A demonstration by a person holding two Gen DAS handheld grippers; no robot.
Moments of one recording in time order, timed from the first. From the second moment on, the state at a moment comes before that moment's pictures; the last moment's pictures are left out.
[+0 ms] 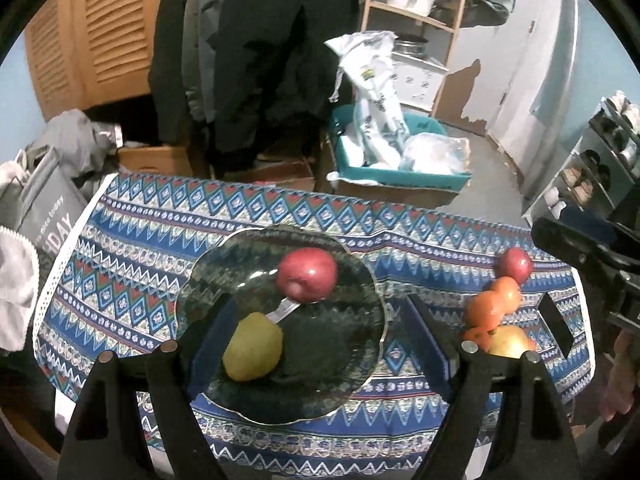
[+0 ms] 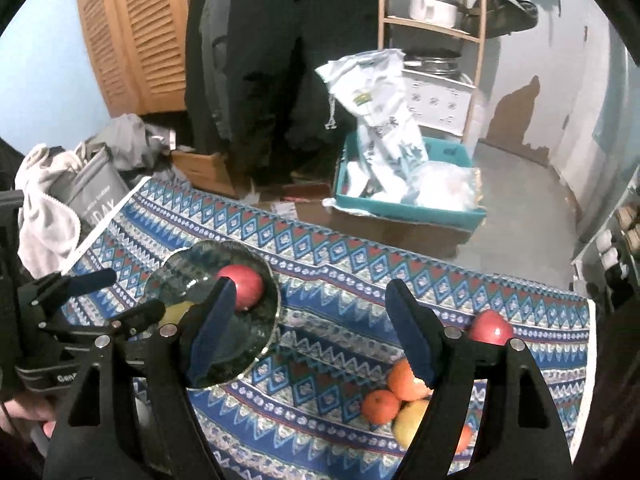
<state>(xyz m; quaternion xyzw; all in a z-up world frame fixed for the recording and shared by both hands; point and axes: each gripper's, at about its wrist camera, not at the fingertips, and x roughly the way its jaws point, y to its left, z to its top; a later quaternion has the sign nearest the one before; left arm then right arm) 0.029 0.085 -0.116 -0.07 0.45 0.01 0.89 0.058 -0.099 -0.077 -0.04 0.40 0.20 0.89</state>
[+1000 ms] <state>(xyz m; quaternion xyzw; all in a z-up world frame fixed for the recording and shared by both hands) 0.041 -0.031 -0.136 0.00 0.48 -0.09 0.87 0.041 -0.228 -0.124 0.00 0.46 0.12 0.88</state>
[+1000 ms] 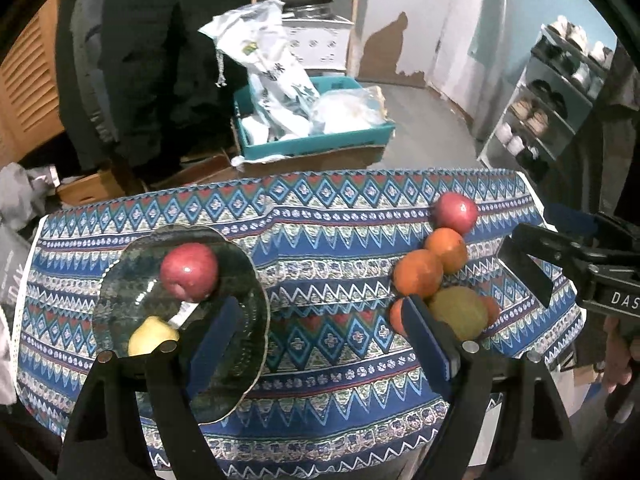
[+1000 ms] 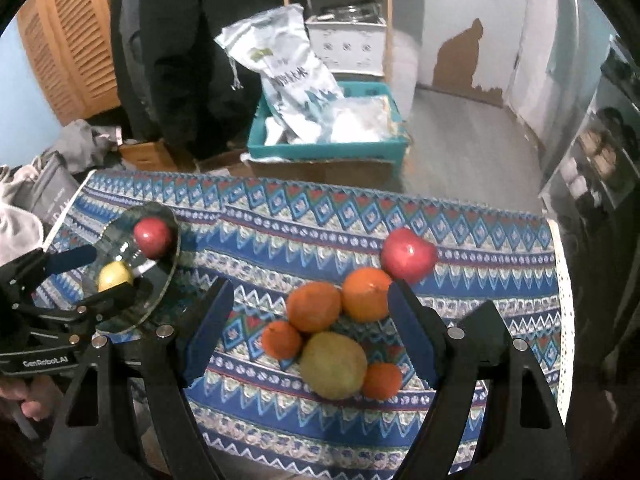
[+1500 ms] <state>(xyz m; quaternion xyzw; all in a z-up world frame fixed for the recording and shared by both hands) 0.057 -0.063 -0.180 0.04 0.52 -0.11 0.85 0.040 -0.253 -0.174 0.00 0.52 0.12 0.85</state>
